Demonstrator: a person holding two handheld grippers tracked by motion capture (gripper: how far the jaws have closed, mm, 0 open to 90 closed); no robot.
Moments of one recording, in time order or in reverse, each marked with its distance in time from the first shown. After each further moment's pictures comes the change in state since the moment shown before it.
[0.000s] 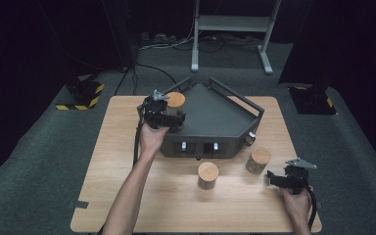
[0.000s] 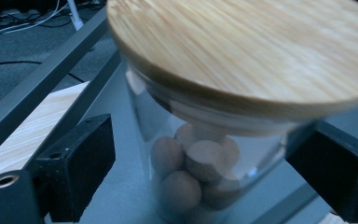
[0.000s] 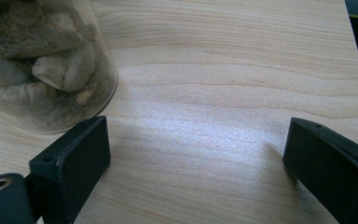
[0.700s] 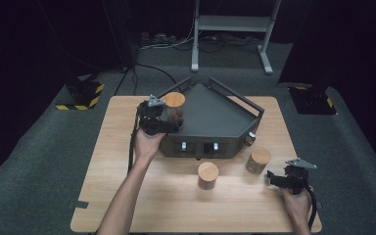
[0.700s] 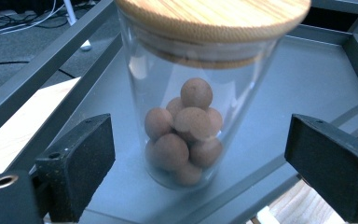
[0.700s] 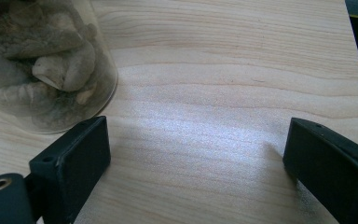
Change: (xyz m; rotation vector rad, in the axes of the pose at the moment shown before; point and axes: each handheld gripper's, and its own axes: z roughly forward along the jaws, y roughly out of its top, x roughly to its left) left arm -0.001 -0.008 -0.025 -0.005 -0.014 0.000; right arm 0.000 0.000 0.000 0.000 0.000 -0.001
